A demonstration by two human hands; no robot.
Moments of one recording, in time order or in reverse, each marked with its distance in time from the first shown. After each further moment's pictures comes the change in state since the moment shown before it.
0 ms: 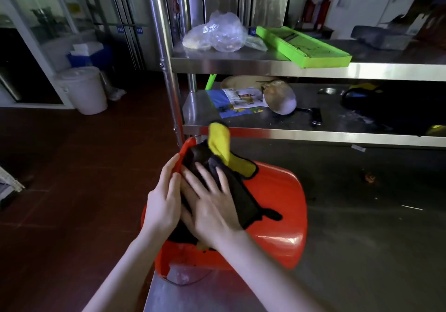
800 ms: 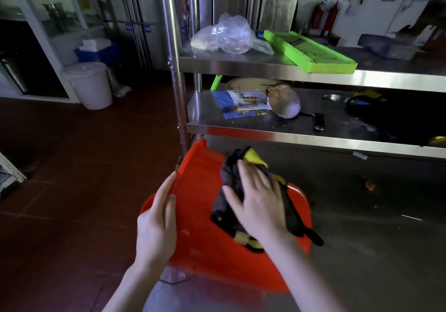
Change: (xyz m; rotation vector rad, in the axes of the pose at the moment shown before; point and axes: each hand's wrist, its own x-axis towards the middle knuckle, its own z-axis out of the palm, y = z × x) left_hand -0.055 -0.015 -0.009 0.066 0.151 0.152; right_hand -0.028 0.070 -0.033 -0.078 -0.027 0.309
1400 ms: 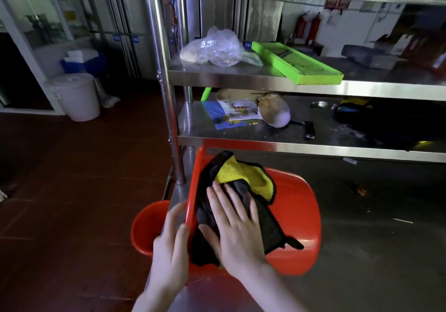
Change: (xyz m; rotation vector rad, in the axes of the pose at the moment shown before) left_hand -0.004 0.009 0.027 -0.129 -0.100 -0.101; right_hand -0.023 -0.026 0.024 -0.018 0.035 -0.169
